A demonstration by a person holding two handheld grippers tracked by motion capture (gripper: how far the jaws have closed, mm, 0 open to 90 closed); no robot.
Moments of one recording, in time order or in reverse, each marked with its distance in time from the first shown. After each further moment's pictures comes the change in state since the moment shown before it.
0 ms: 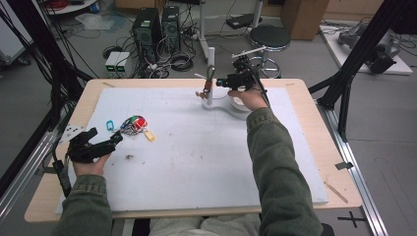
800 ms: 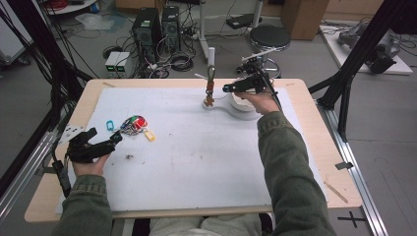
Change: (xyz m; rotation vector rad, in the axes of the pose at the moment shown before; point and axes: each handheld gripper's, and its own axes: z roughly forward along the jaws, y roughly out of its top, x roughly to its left) left arm 0.000 0.000 -0.001 -0.006 0.003 -0.002; right arm -0.008 -0.015 -0.023 0.071 -0.060 0.071
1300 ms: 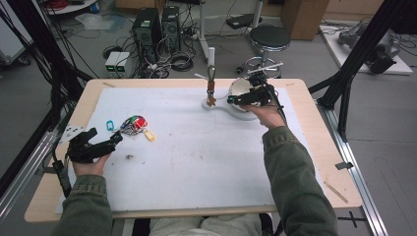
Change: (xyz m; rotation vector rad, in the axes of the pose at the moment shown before) left arm -0.001 0.000 0.001 0.003 -0.001 0.001; right arm -0.003 -0.037 -0.008 -0.016 0.028 -0.003
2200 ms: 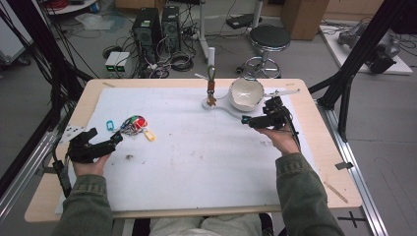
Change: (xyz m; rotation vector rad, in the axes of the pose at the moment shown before) left arm 0.000 0.000 0.000 0.005 0.001 0.001; right arm -0.016 -0.073 -0.021 -0.058 0.002 0.011
